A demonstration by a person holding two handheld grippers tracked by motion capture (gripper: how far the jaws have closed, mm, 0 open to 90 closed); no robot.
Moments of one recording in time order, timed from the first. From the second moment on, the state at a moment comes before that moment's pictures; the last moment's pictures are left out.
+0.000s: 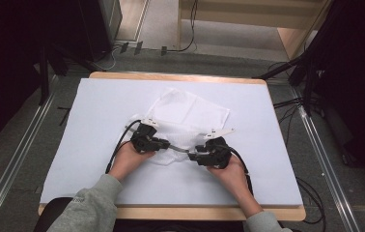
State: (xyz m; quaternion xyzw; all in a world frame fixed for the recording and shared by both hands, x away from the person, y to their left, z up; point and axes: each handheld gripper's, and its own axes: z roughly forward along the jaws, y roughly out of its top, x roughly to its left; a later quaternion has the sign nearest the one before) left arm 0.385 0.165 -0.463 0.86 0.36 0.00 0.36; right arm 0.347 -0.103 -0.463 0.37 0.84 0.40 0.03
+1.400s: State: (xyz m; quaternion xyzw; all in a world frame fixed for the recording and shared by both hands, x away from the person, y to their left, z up) left arm 0.387 0.176 -0.459 0.85 0.37 0.01 0.36; right arm 0.323 -0.129 -0.427 0.38 0.82 0.43 -0.02
